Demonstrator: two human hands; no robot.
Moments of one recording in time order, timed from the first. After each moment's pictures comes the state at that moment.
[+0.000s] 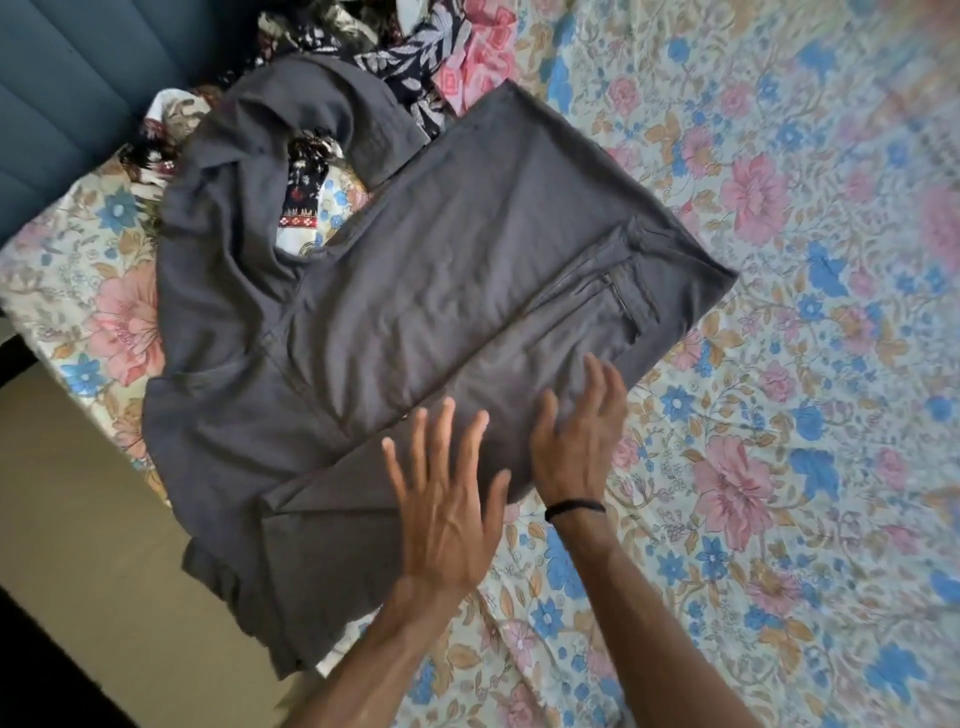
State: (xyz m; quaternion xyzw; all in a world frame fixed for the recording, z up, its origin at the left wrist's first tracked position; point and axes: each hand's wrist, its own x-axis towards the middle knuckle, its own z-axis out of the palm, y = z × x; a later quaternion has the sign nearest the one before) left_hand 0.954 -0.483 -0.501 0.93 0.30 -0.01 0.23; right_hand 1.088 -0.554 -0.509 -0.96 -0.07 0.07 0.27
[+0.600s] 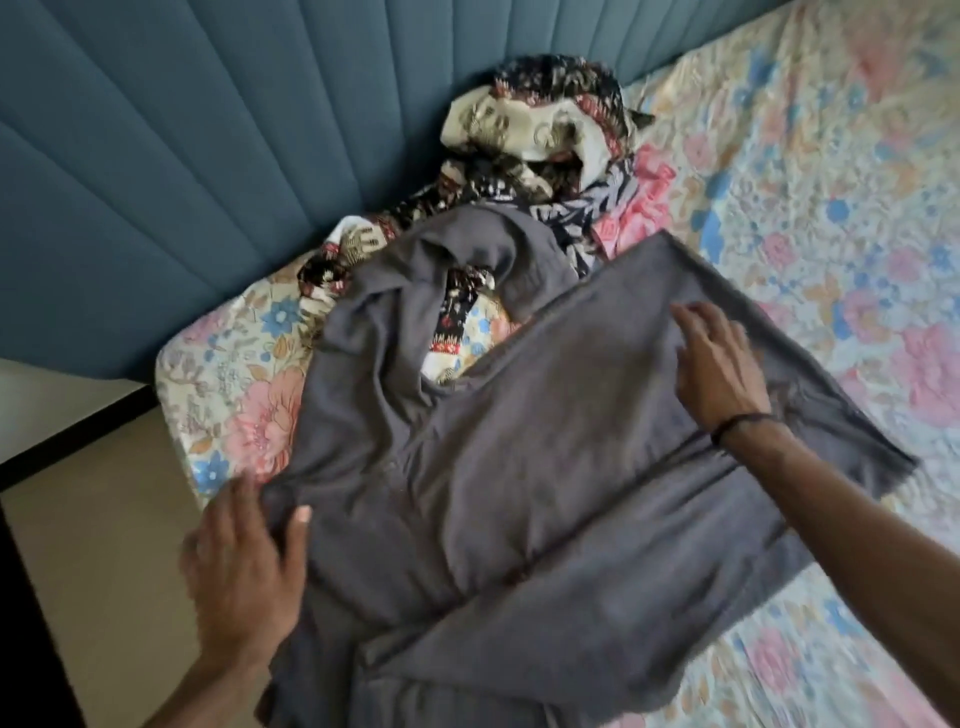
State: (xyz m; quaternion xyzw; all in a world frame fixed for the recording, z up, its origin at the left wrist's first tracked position) left_hand 0.832 -0.208 -0.570 0.84 0.54 0.01 0.10; right_hand 1.326 -0.412 -0.548 -0.92 -0.40 0.03 0.04
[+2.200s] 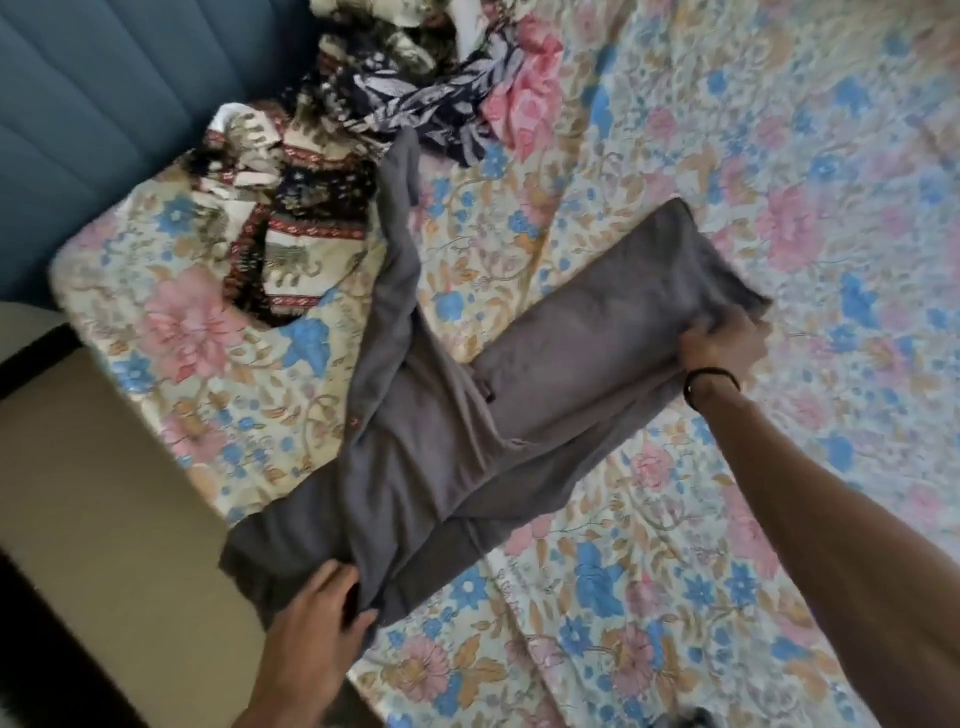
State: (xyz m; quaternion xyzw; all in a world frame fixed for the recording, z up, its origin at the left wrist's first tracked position) left_hand 0.781 -0.409 -0.527 0.84 0.38 -0.20 0.33; right_hand 1.281 -0.578 -0.530 -0.97 0.10 0.06 0.22
